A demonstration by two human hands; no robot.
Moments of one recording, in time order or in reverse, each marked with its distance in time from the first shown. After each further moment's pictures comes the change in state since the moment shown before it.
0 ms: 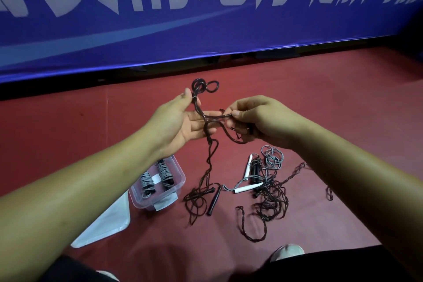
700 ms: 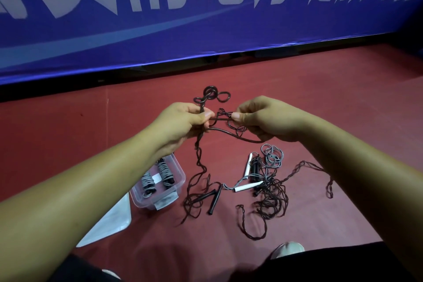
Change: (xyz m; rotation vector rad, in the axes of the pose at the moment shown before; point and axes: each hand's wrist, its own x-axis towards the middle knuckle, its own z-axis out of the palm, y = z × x) left_hand 0.008 -0.006 0.002 0.420 0.026 0.026; right_hand -0.006 -0.003 -0.020 -0.322 -0.053 0.067
